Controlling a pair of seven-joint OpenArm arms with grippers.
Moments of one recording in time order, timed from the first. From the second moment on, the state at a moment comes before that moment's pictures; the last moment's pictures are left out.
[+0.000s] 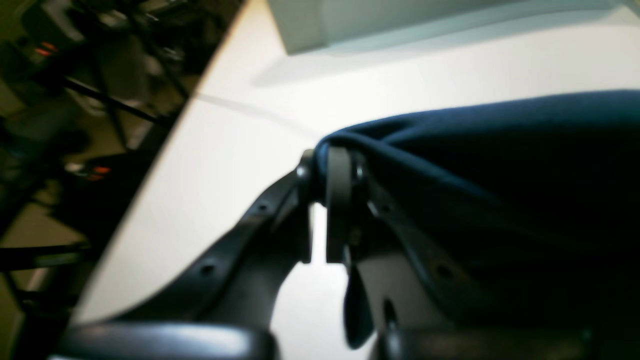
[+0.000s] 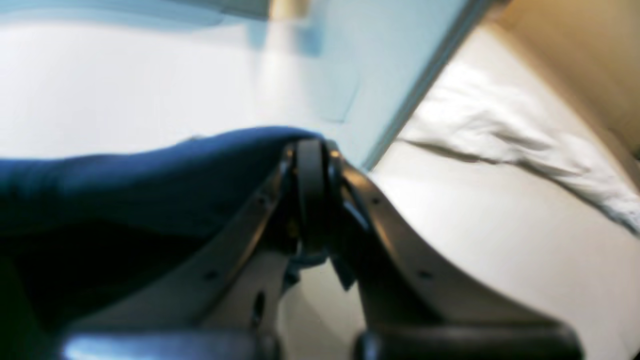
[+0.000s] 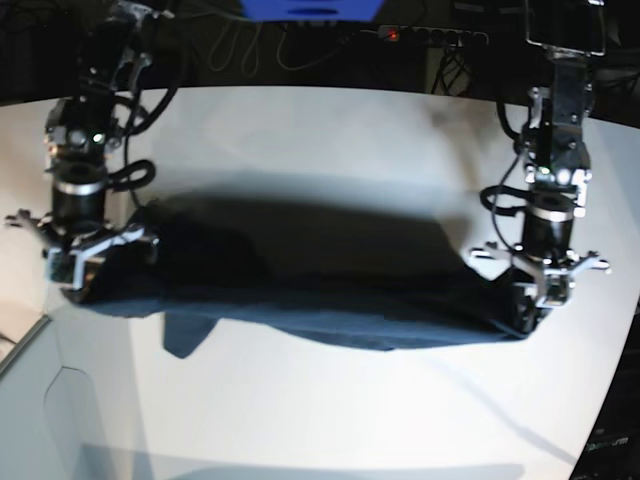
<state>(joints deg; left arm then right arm) 6.2 -17.4 -2.7 88.5 -2.5 -0.4 -1.7 -12.2 -6.6 20.9 108.3 -18.9 9.1 -13.0</state>
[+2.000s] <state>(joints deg) -2.1 -15.5 -2.0 58.0 -2.5 -0.6 -1.5 2.2 -3.6 10.3 92.4 -19.1 9.0 -13.6</state>
